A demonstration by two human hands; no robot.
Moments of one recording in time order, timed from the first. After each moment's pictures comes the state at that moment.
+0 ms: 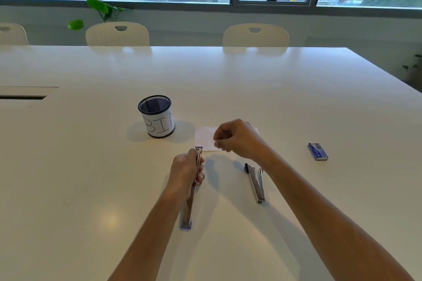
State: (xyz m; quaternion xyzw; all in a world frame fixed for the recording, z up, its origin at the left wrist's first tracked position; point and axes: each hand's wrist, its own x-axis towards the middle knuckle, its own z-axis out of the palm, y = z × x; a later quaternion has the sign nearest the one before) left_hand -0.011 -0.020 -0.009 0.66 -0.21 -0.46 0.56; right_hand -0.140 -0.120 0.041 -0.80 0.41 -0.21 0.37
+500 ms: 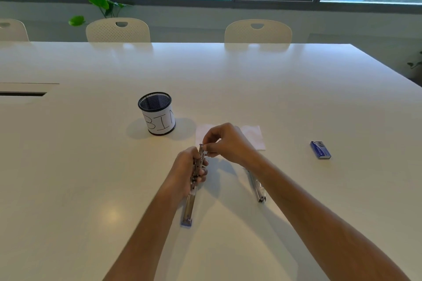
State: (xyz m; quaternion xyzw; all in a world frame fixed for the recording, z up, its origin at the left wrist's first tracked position) left_hand -0.002 -0.020 -0.007 0.57 -0.19 -0.59 0.54; right_hand -0.118 -0.104 0.031 -0.78 0.39 -0.22 0.43
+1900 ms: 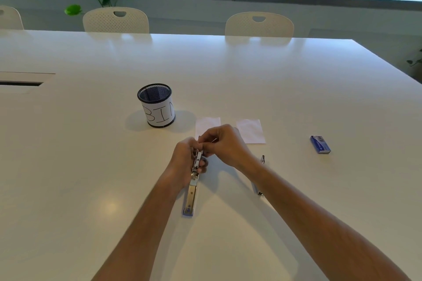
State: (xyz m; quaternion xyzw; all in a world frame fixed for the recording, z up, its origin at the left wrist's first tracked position) left_hand 0.000 -0.022 -0.007 0.54 -0.21 -0.60 0.55; right_hand -0.112 -0.089 0.009 -0.77 0.38 -0.27 0.43
